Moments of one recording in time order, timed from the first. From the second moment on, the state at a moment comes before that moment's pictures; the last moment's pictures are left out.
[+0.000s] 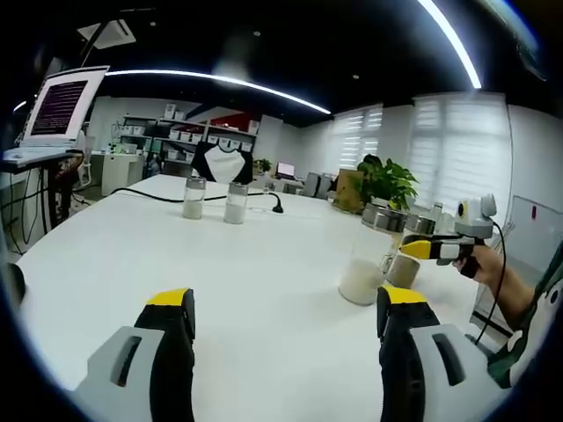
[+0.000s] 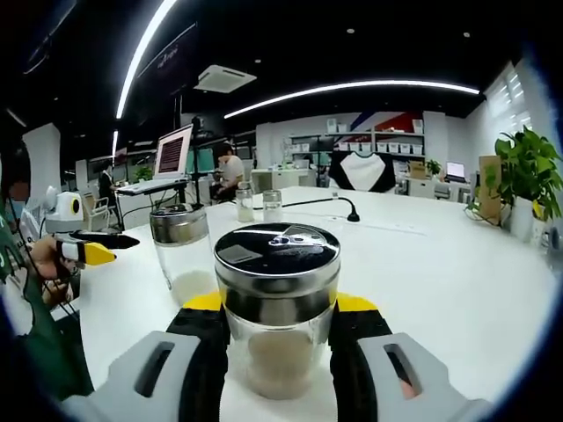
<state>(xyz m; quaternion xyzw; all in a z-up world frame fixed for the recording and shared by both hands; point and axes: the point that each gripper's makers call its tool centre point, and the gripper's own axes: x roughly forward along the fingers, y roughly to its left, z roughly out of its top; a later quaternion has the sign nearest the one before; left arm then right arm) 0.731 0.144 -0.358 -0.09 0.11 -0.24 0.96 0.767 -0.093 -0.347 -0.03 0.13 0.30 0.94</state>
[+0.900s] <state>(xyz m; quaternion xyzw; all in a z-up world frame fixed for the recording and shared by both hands) 0.730 0.145 -0.356 -0.09 0.10 -0.24 0.96 0.767 -0.092 -0.347 -0.02 0.14 0.23 0.96</state>
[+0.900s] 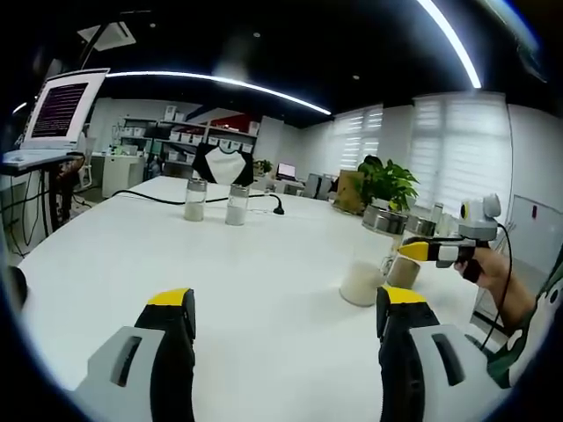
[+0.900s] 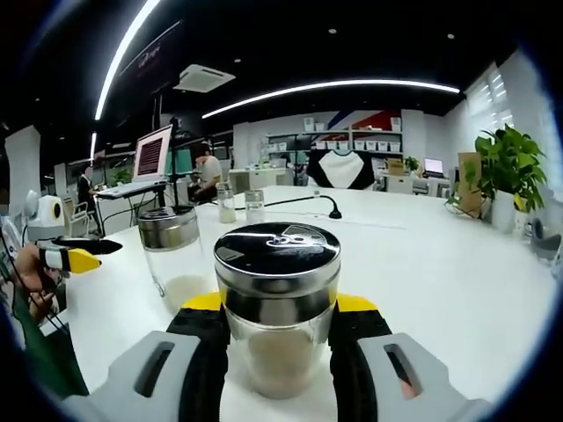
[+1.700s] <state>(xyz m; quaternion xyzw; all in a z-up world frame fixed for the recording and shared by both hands) 0.730 0.143 -0.357 -0.09 0.11 -0.25 0.96 0.767 -0.101 -0.350 0.00 0.16 0.12 0.98</state>
